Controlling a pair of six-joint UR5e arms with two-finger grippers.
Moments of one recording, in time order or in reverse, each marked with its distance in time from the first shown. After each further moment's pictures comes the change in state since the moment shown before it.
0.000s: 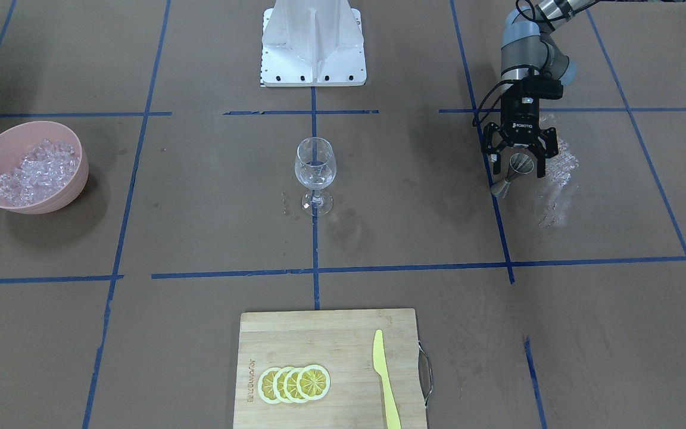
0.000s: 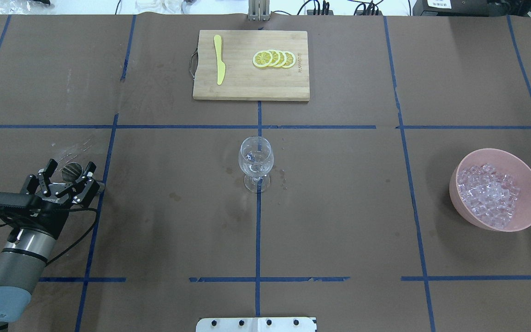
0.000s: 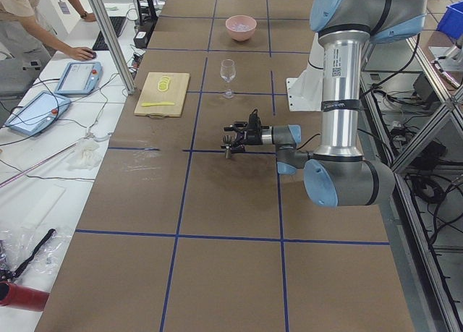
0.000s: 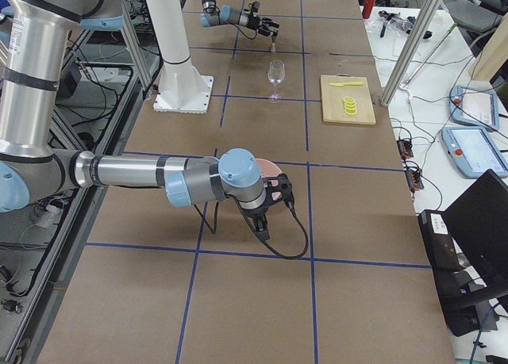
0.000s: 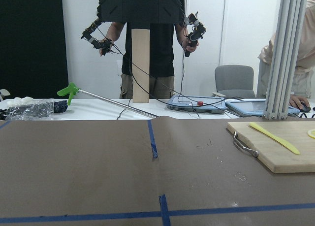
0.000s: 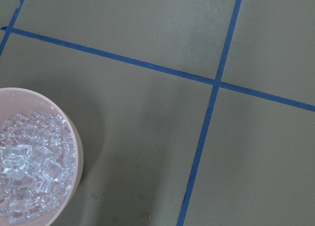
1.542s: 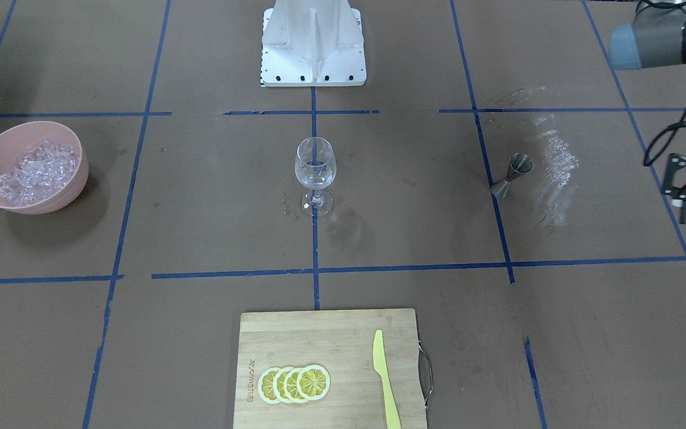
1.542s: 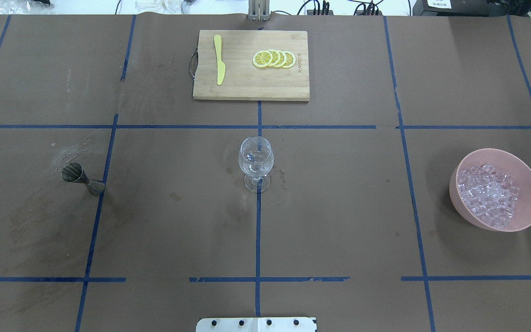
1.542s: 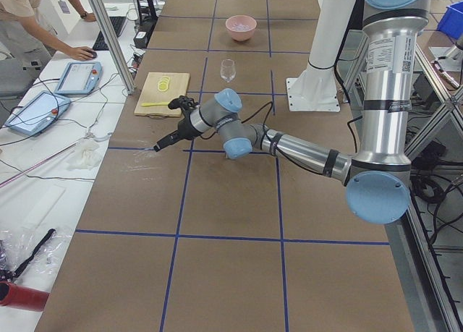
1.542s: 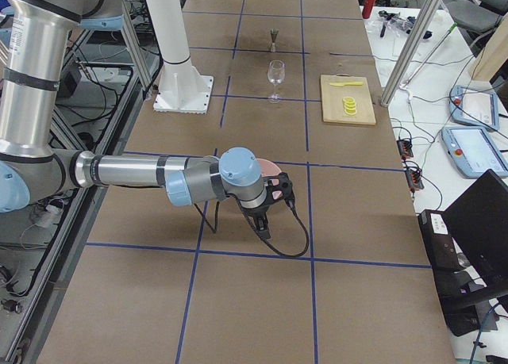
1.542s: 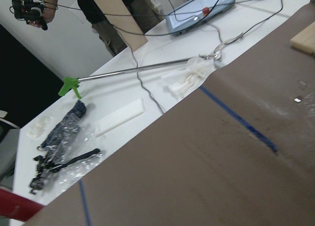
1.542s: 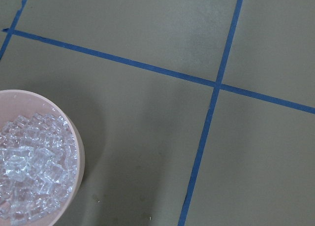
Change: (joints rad) left arm -1.035 -0.081 -0.201 0.719 -1.263 0.911; right arm 0.000 0.002 0.003 0.000 0.000 0.002
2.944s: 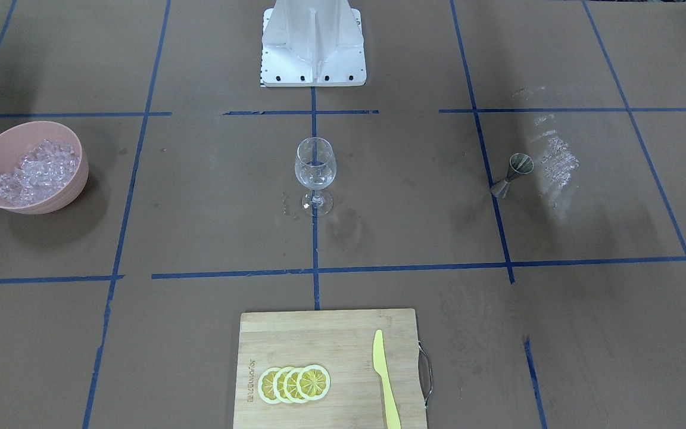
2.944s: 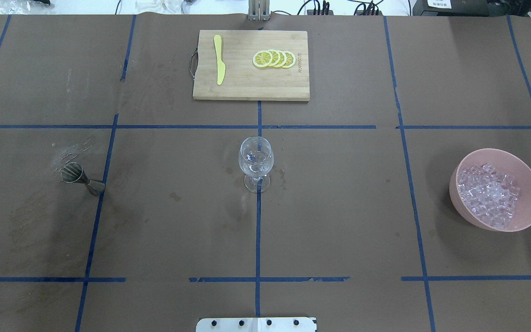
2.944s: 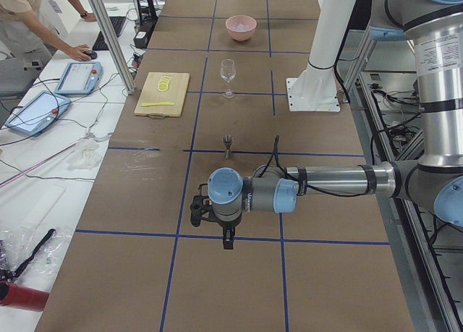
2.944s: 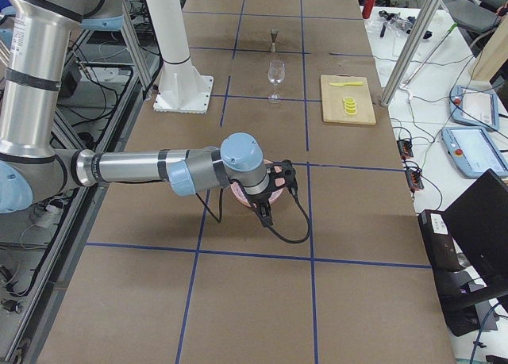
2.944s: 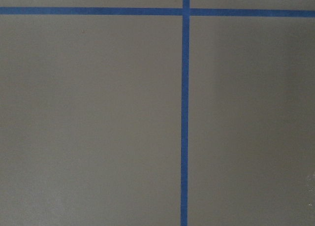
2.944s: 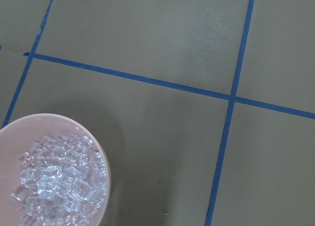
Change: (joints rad) left arm -0.321 0.248 0.088 0.558 -0.739 0.078; right arm -0.037 0.009 0.073 -0.005 0.013 0.132
